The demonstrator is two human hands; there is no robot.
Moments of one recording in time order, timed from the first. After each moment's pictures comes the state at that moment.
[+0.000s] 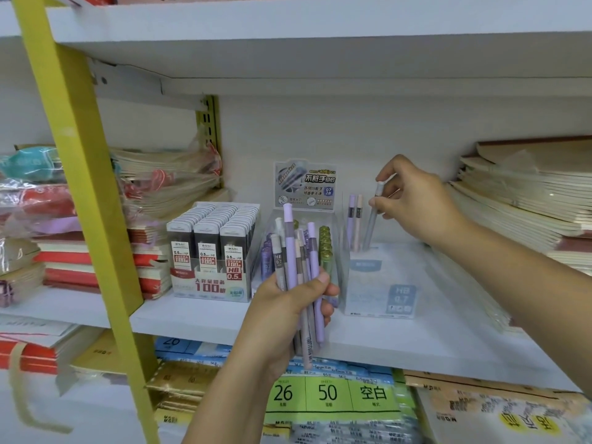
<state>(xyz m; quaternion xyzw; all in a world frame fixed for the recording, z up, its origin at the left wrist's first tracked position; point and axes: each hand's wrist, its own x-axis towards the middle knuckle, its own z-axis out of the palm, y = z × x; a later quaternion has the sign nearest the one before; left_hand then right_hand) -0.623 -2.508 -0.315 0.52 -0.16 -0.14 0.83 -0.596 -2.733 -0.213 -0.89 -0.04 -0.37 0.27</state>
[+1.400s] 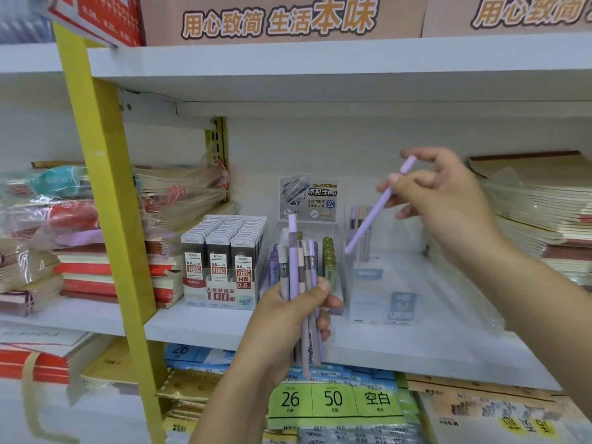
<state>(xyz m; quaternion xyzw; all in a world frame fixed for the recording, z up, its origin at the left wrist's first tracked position) -0.630 -2.496 -0.311 0.54 -0.18 -0.13 0.81 -0.660 -2.692 -0.189 -0.73 -0.08 -0.39 0.55</state>
